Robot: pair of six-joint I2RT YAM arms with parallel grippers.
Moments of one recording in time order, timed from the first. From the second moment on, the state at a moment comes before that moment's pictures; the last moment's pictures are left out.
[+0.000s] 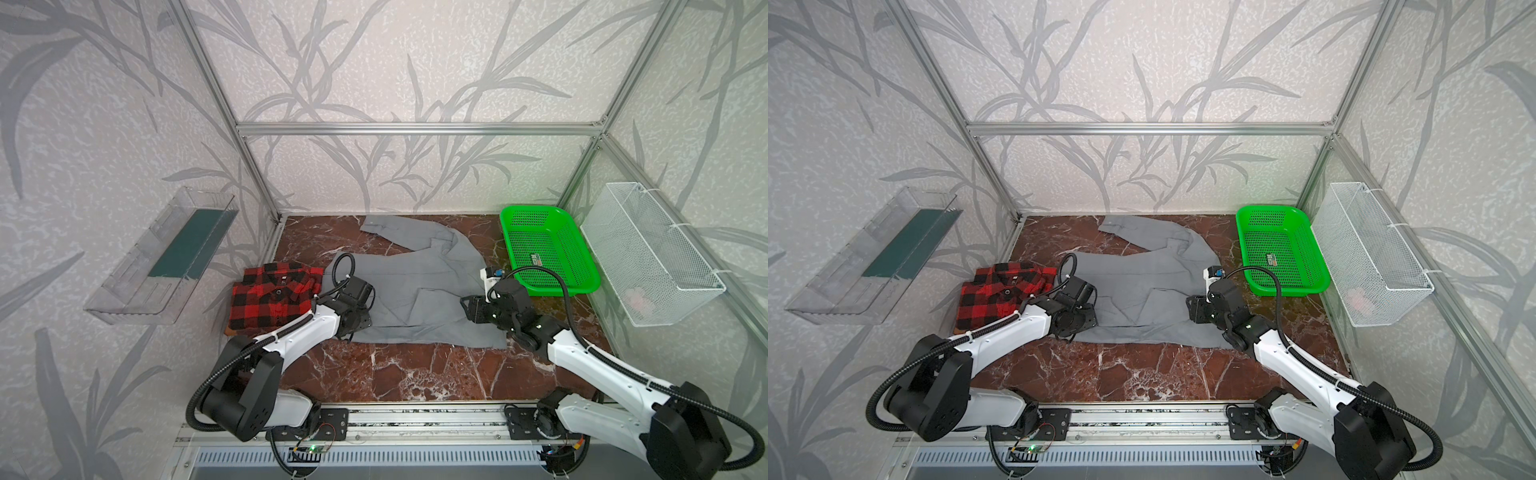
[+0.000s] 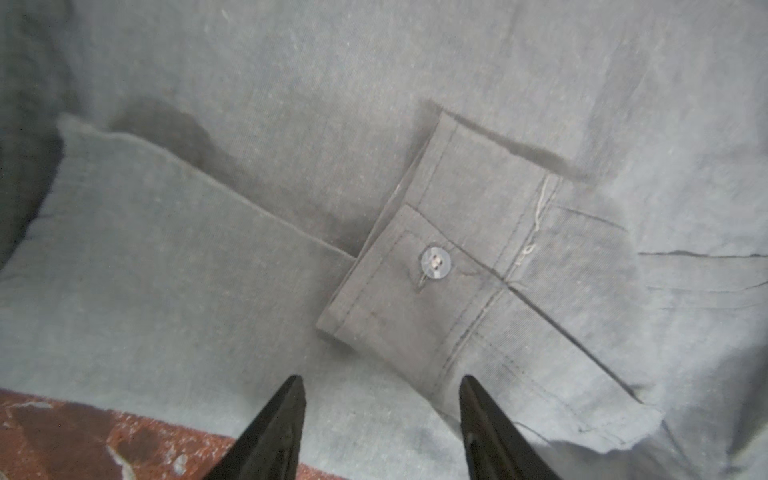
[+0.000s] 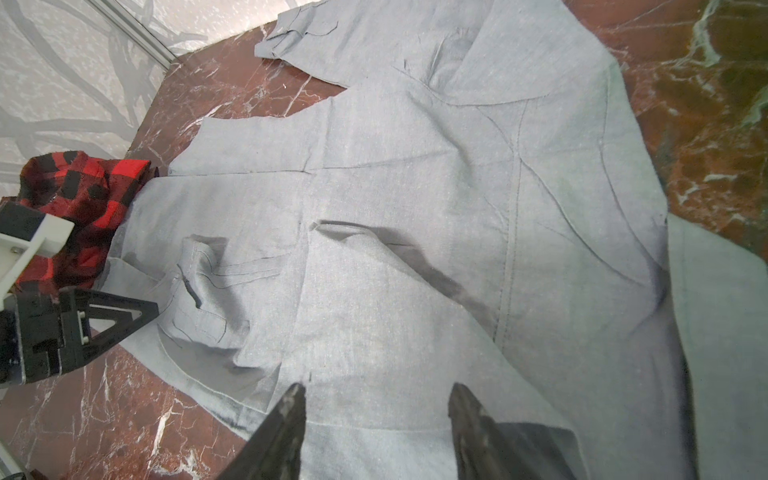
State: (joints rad) left arm -0.45 1.39 0.72 -0.55 -0.18 -0.79; right arm 0.54 1.08 0.59 -0.15 -0.02 0.50
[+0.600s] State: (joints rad) left arm -0.45 1.45 0.78 -0.55 -0.25 -0.77; right arm 0.52 1.08 0.57 -0.14 -0.04 0.51
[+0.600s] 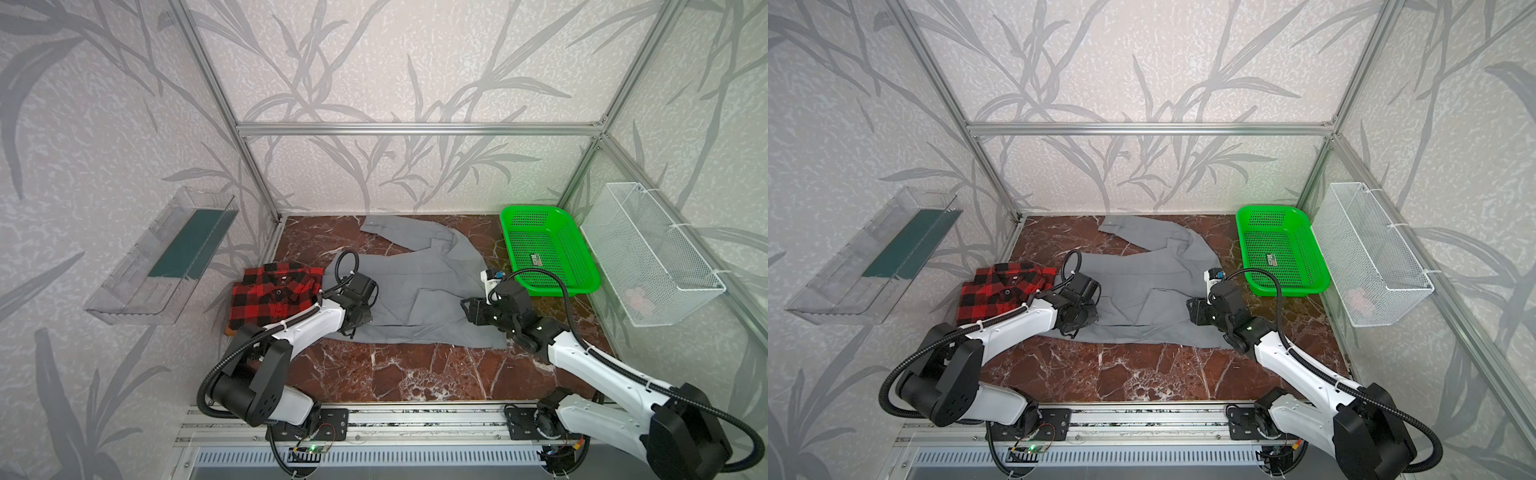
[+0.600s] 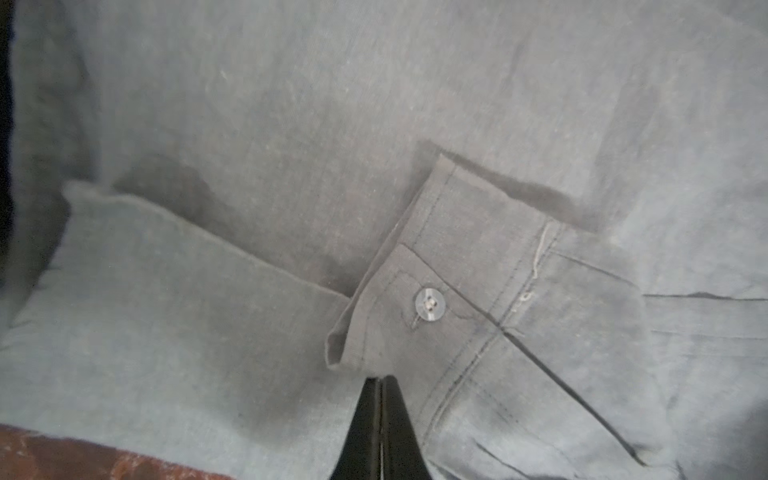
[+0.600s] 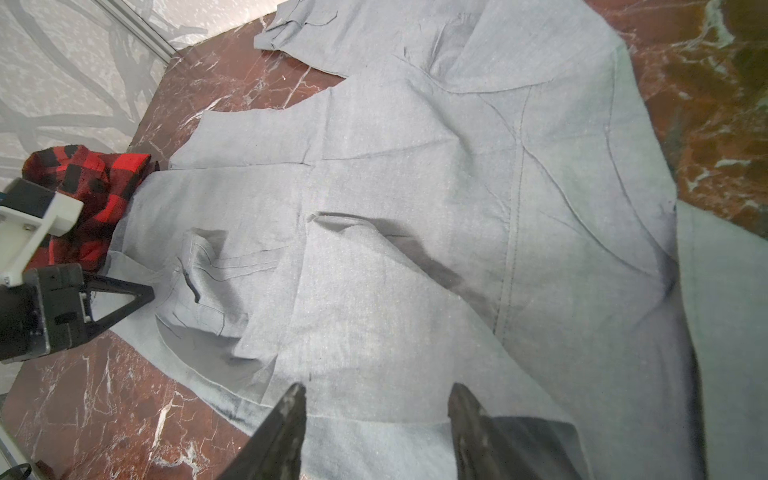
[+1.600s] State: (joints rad) left arm -0.47 1.23 0.63 -0.58 -0.63 -0.80; right arm 0.49 1.19 0.48 -0.10 -0.10 0.62
